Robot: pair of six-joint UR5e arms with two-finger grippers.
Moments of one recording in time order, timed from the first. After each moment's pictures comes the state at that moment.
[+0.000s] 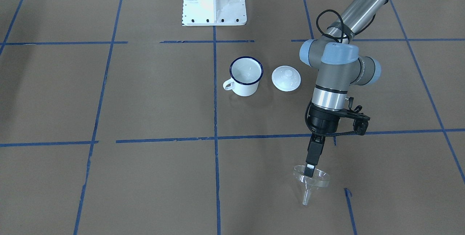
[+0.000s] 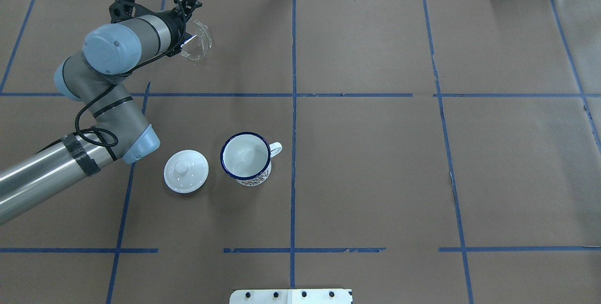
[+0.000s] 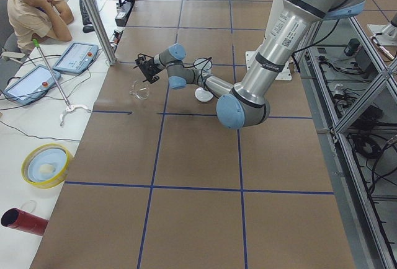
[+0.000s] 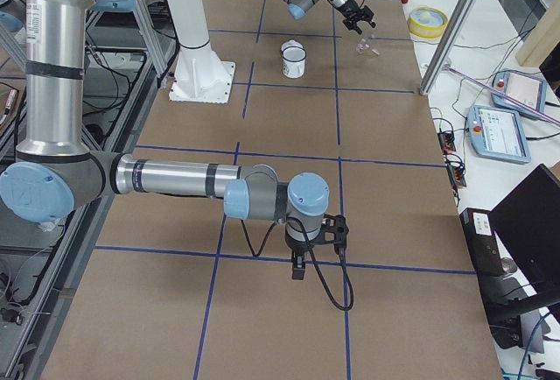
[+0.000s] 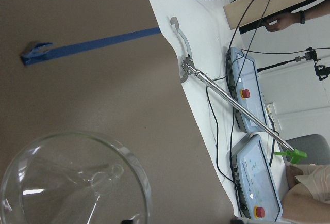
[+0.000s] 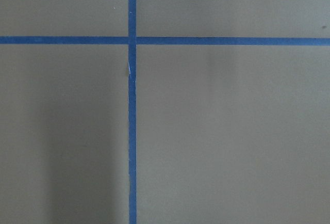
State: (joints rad) left arm -0.78 -2.13 -1.37 -2.43 -1.48 -2.04; right arm 1.57 -1.68 1.66 -1.57 2.29 0.01
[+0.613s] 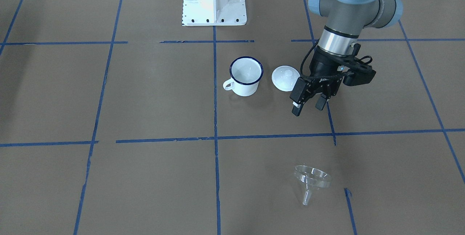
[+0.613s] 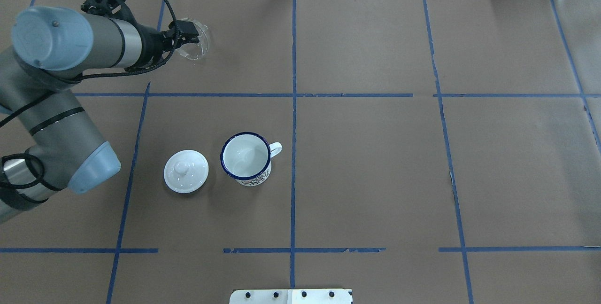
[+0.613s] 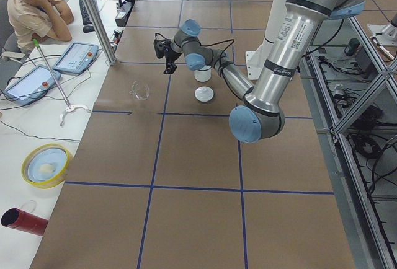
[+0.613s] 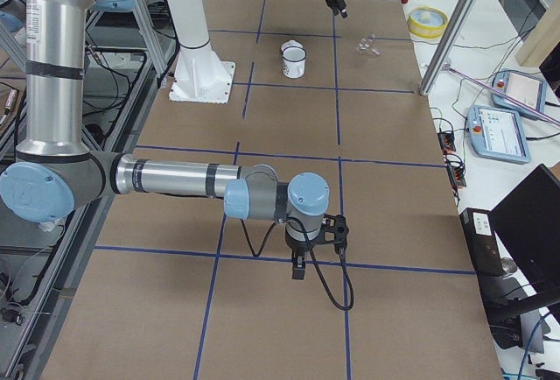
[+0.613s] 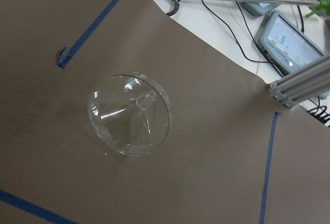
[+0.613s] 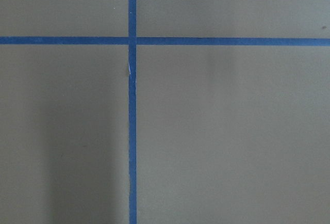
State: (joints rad) left arm -0.78 -1.98 -1.84 -2.00 -1.70 -1.48; right arm 1.57 -1.68 1.66 -1.57 2.29 0.01
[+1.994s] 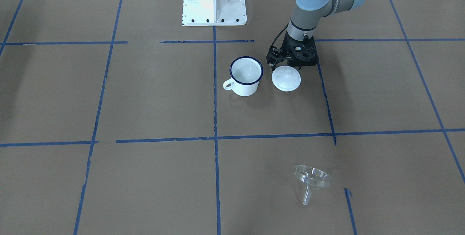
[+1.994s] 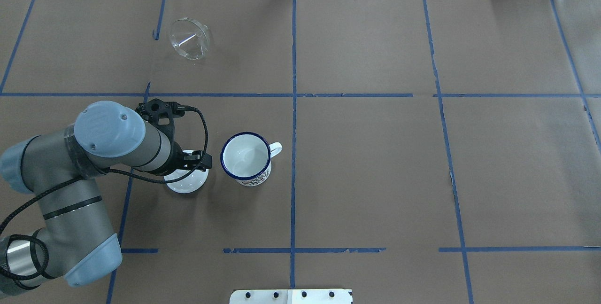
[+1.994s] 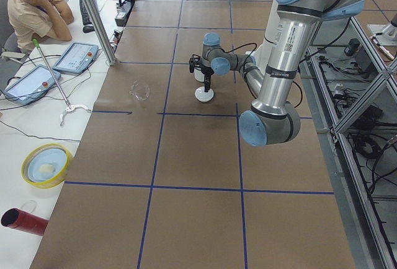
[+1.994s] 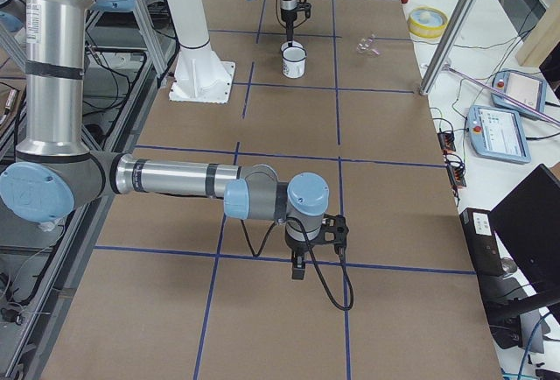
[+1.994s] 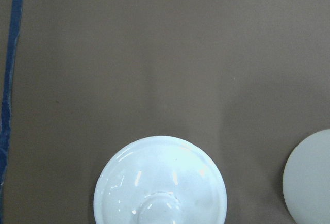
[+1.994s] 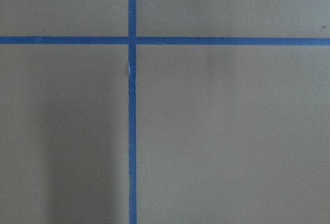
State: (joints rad) left arm -0.51 -1.89 -1.91 -1.70 -1.85 -1.25; right arm 1.57 -1.68 1.66 -1.57 2.29 0.01
